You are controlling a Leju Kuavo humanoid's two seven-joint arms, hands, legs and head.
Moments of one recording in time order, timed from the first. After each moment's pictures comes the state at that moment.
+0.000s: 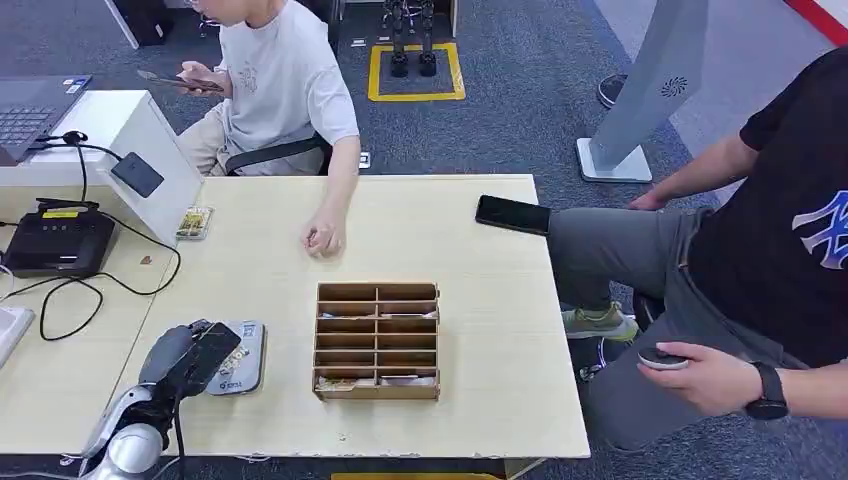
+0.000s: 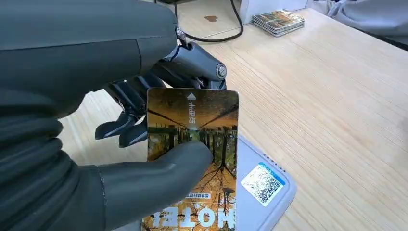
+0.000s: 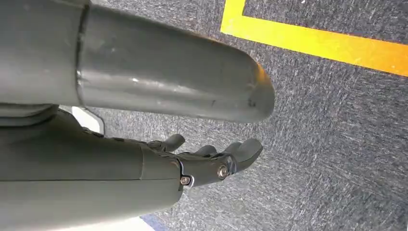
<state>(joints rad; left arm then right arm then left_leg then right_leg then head) -0.01 0.27 -0.19 -1.41 -0.61 0.07 0.06 -0.07 -0.03 1.41 -0.01 -1.05 -0.38 -0.17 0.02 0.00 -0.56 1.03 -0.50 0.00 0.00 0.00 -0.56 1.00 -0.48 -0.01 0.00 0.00</state>
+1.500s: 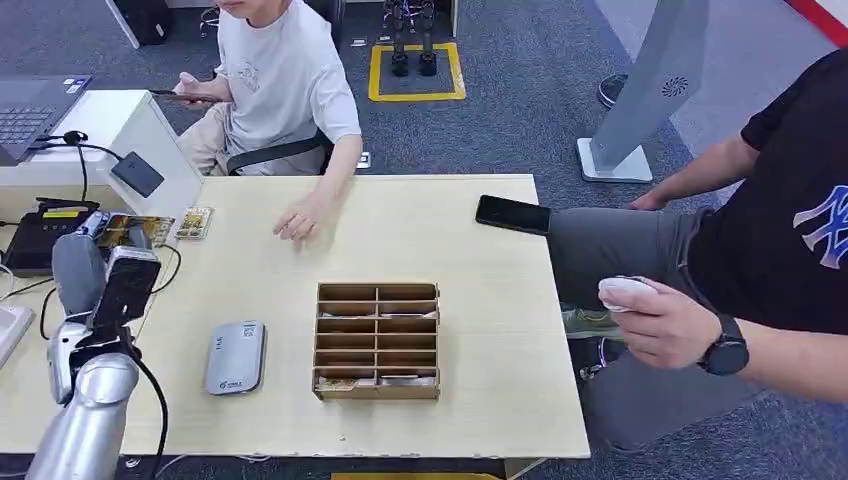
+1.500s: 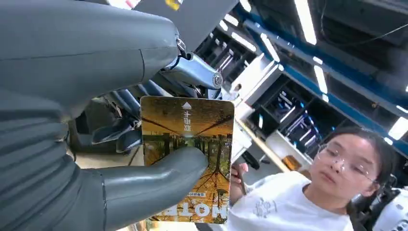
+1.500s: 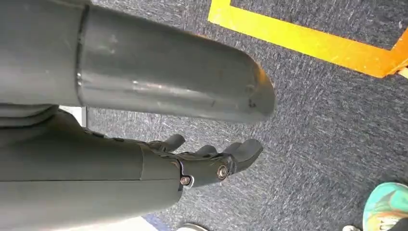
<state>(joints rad) -0.22 0.23 -0.08 -1.50 -0.62 0.46 -0.20 -0.09 -0.03 1.49 -0.01 -1.05 -0.40 -0.19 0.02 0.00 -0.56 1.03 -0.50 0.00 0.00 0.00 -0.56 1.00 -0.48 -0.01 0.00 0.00</state>
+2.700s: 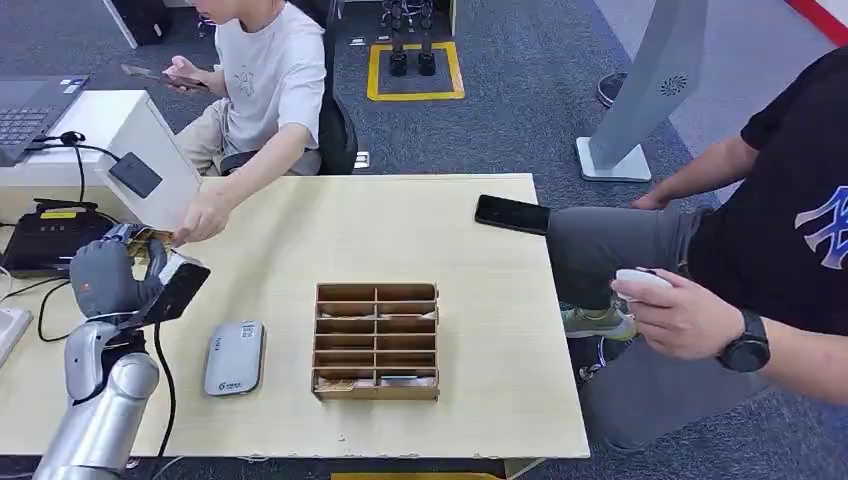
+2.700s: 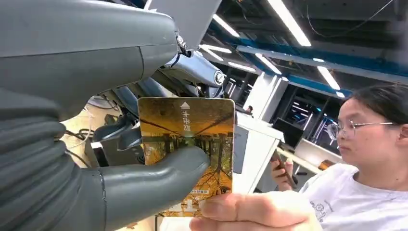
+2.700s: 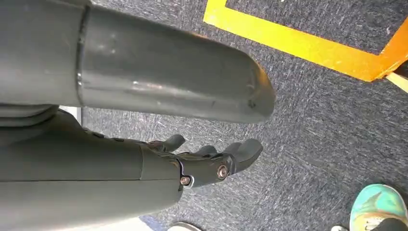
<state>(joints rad) -0.27 0.24 -0.11 -1.28 -0.89 0.56 -0.15 -0.11 -0.05 1.54 -0.07 -1.04 -0.41 -0.16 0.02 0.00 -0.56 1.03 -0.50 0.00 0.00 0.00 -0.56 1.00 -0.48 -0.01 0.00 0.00</state>
